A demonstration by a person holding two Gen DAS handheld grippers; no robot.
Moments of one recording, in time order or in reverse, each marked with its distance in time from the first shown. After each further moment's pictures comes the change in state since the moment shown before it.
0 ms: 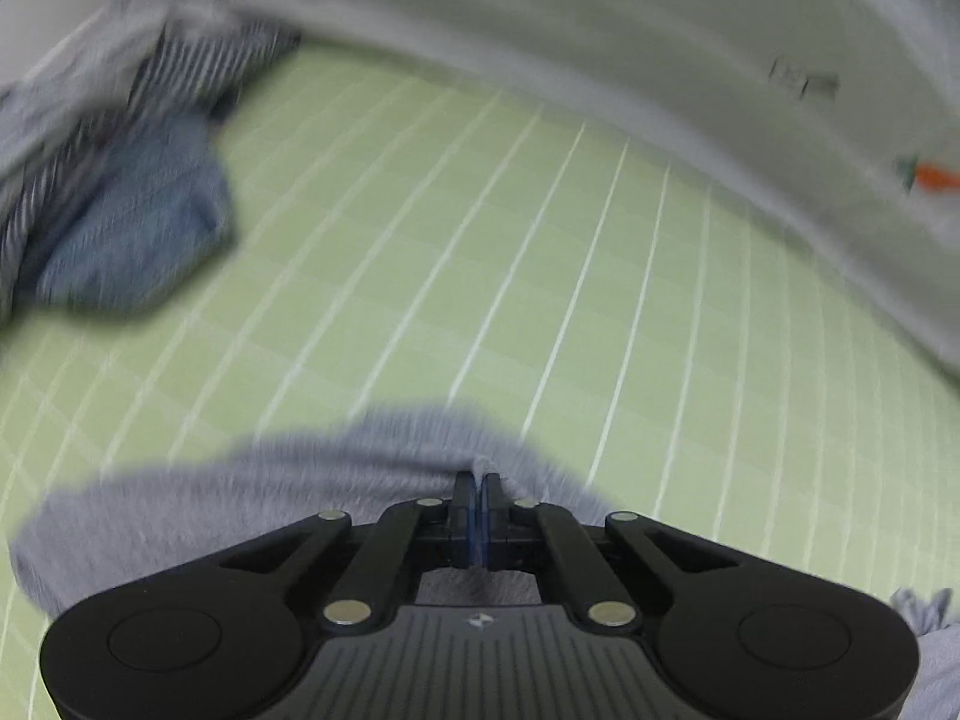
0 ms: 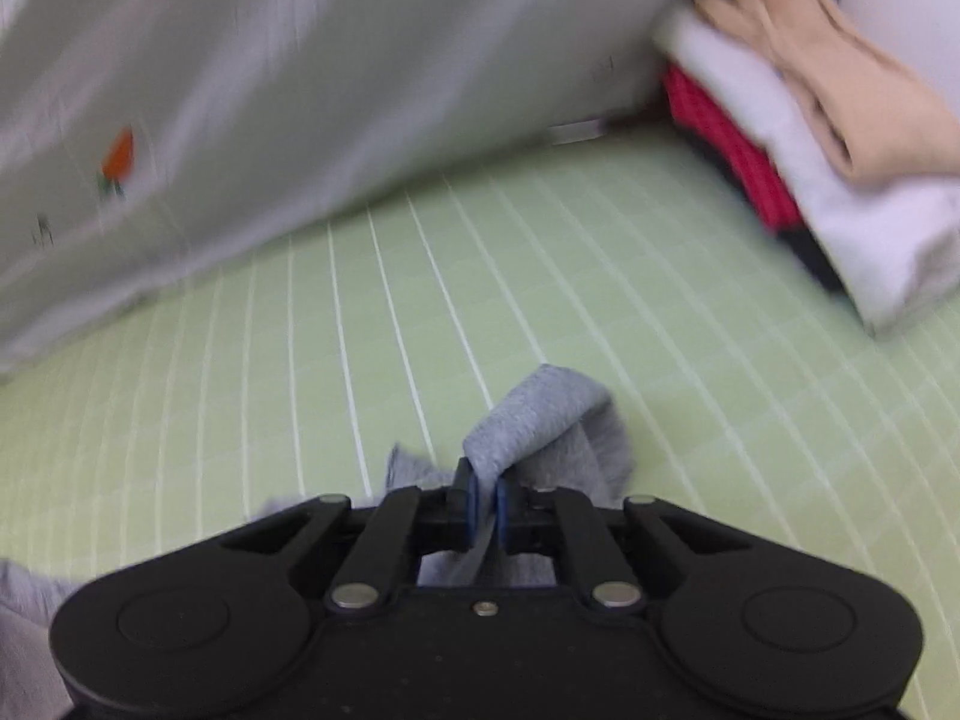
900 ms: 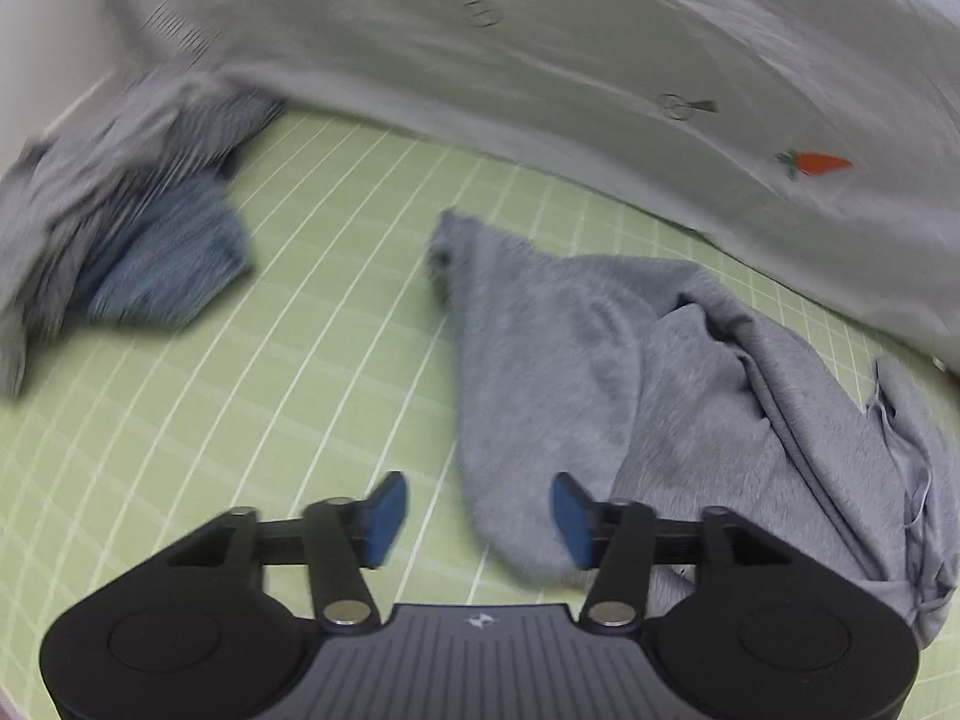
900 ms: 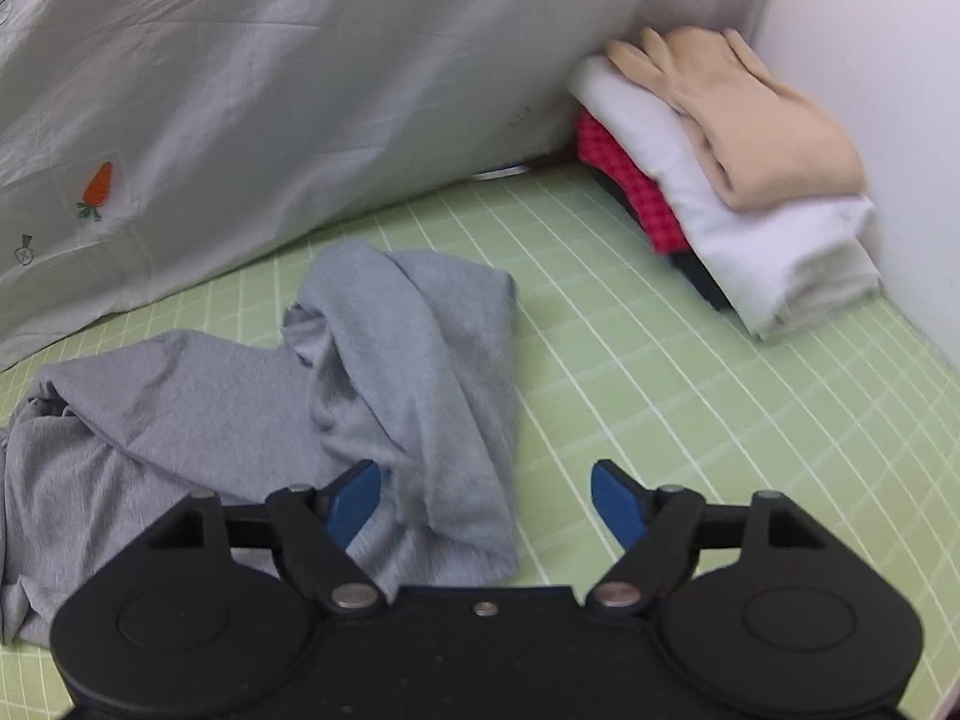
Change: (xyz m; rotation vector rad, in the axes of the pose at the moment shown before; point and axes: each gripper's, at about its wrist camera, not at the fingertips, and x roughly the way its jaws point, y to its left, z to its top) left arm -0.069 -0.026 -0.045 0.110 -0.053 -0.033; right arm -0.047 -0.023 -0.022 -0.028 -0.047 -0.105
